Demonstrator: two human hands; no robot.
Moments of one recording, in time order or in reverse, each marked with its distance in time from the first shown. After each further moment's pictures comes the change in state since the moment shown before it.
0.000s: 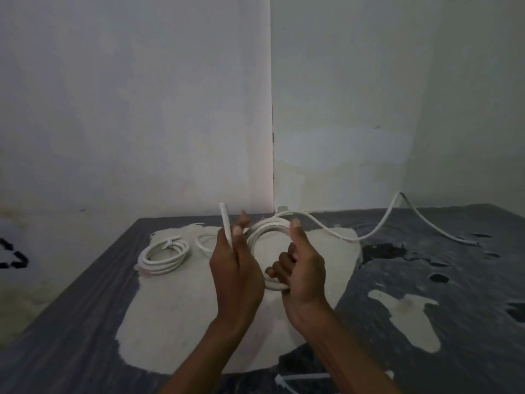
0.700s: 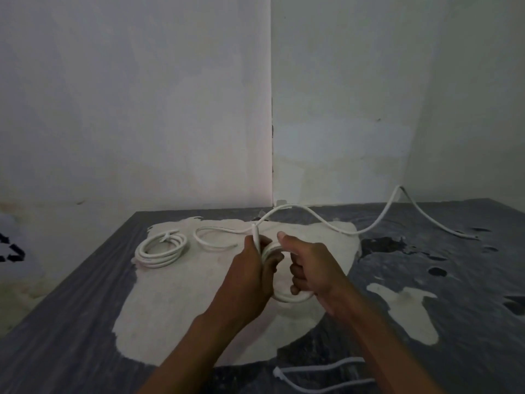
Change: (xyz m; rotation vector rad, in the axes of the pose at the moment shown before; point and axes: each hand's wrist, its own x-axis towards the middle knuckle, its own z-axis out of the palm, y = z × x) left_hand 0.000 -0.028 -0.013 0.373 -0.613 0.177; right_hand 0.017 -0.016 -0.028 -0.605 -0.251 0.170
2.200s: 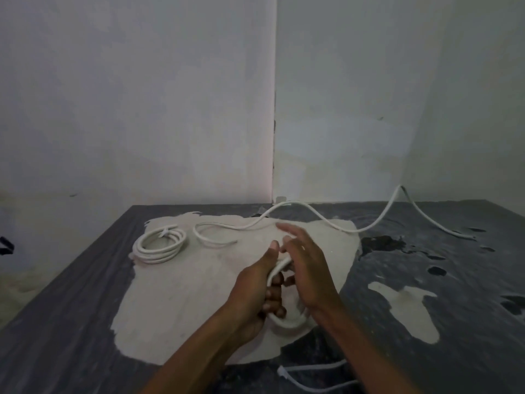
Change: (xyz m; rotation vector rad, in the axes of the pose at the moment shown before) left_hand -0.008 0.022 -0.005 -1.019 -0.150 -0.762; right_hand 0.016 0.034 0.021 -0.086 0.097 -0.440
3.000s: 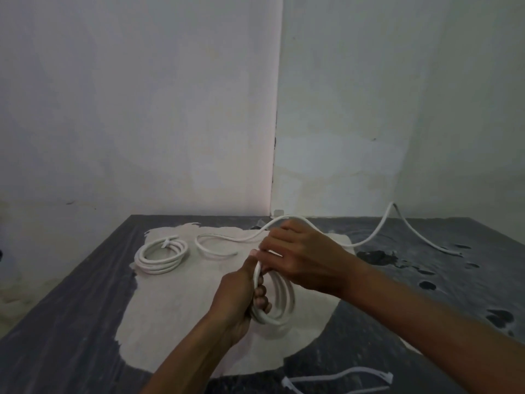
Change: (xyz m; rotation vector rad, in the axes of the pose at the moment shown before) left_hand 0.005 0.011 -0.020 -0.028 0.177 -0.002; right_hand 0.040 -0.052 -0.029 -1.370 -0.387 -1.348
